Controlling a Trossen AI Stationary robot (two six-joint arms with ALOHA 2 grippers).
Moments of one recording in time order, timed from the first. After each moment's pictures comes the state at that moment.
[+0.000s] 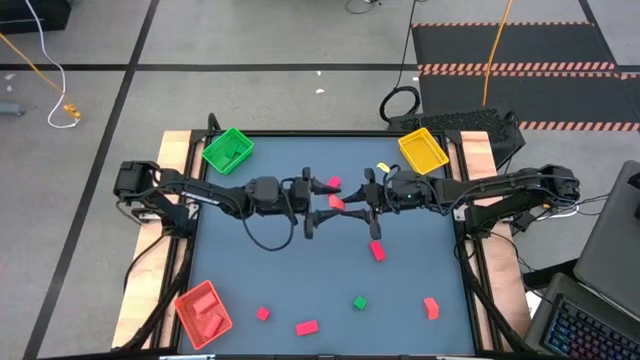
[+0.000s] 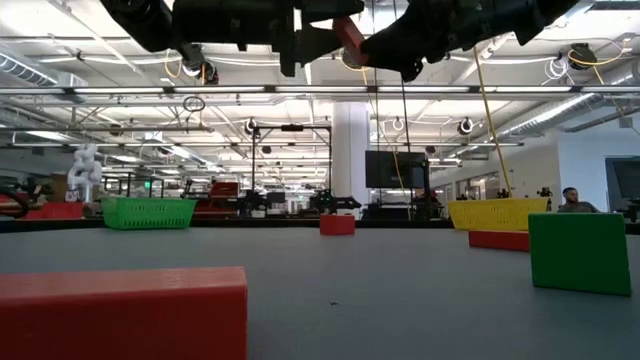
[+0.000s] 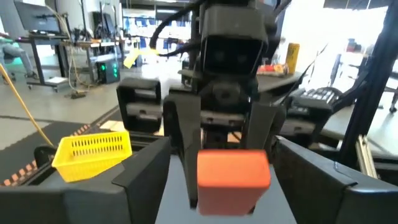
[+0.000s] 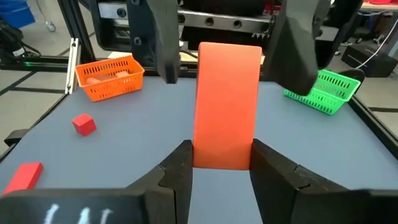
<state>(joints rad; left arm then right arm) 0.00 1.59 0.84 0.79 -0.03 -0.06 -0.03 1.24 0.71 0.23 -0.08 -0.04</state>
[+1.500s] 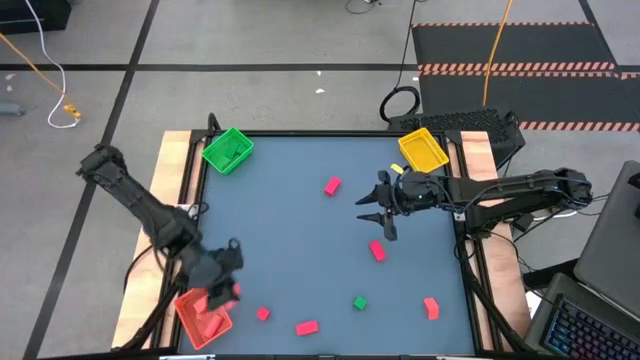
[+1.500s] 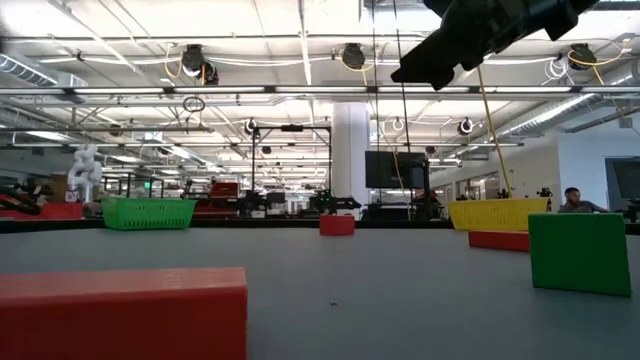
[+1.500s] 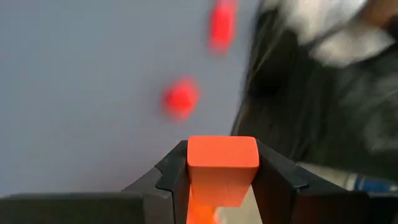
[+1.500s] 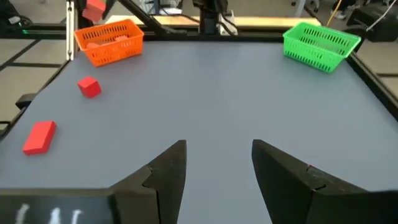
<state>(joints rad) -0.74 1.12 0.84 -0.60 0.06 -1.17 -0.03 1.08 0.66 0.00 -0.07 -0.02</state>
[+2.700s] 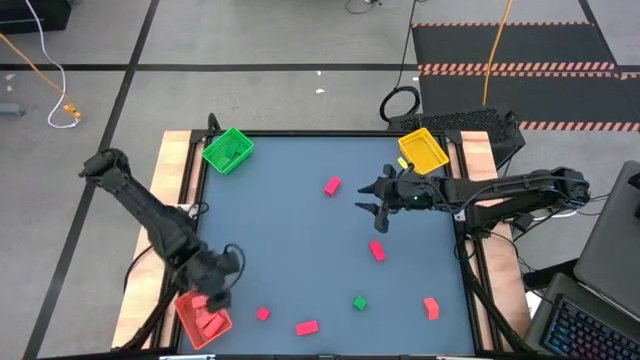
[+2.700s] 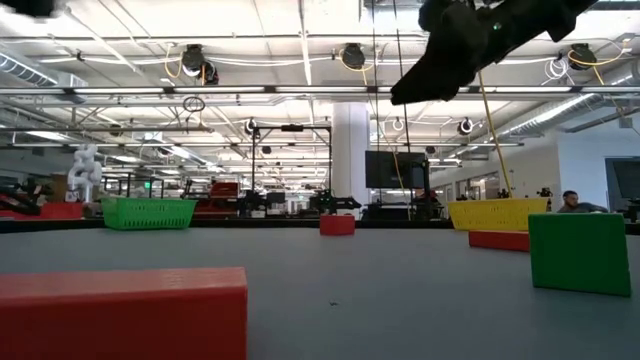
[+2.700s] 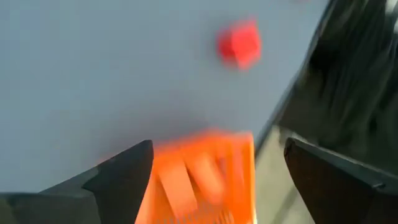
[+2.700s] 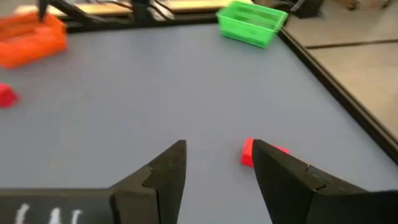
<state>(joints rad) -0.73 1.18 0.84 -0.73 0.11 -1.26 -0.03 1.12 0.66 -0.02 0.17 0.07</state>
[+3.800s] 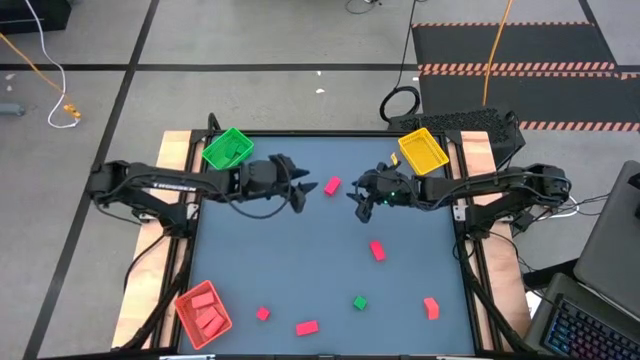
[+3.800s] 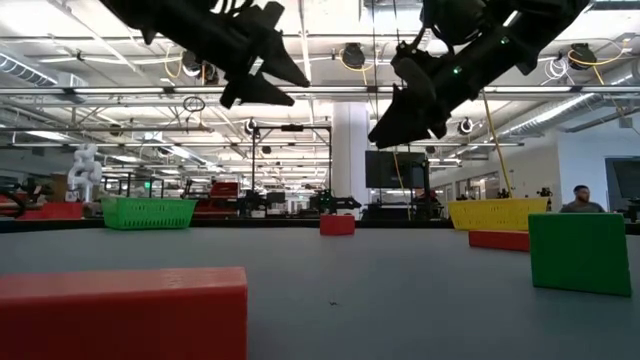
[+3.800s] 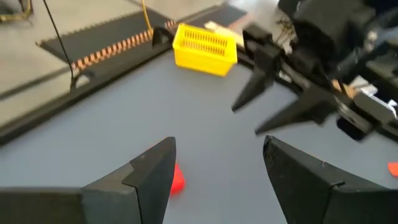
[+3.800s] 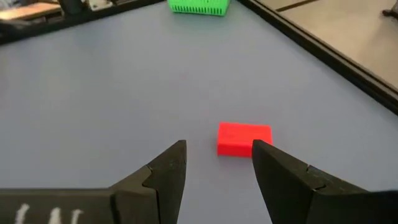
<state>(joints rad) 0.12 1.36 0.84 0.13 -0.24 -0.35 -0.12 1.34 0.66 0.12 0.23 0.24</state>
